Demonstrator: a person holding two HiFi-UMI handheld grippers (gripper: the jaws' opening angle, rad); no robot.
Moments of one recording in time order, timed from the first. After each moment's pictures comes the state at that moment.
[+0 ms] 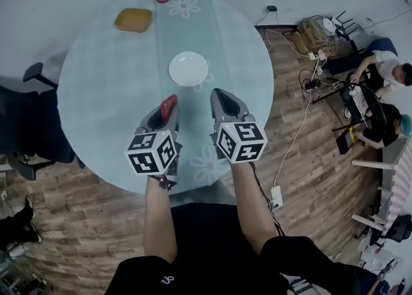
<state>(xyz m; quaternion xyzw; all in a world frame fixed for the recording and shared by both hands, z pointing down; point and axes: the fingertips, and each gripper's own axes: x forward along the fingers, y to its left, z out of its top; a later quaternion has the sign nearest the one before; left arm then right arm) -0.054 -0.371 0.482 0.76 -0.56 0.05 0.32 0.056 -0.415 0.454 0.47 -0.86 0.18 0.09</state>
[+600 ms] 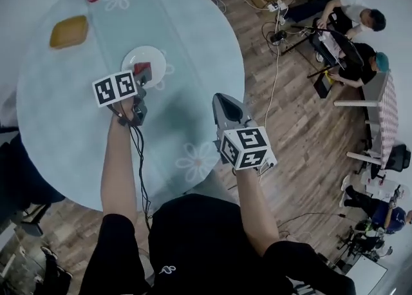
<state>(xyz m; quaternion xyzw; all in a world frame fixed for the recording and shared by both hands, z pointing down) -0.017 -0.549 0.636 0.77 -0.39 0.13 0.49 0.154 -0.412 0.511 0.58 -0.76 0.22 0.17</state>
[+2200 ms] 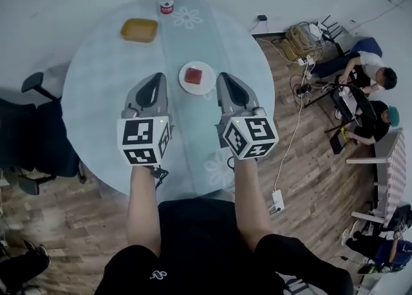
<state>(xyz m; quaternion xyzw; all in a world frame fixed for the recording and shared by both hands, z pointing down) -0.134 -0.411 0.369 0.81 -0.58 0.04 0.09 0.005 -0.419 0.361 0.50 -0.87 0.07 0.01</state>
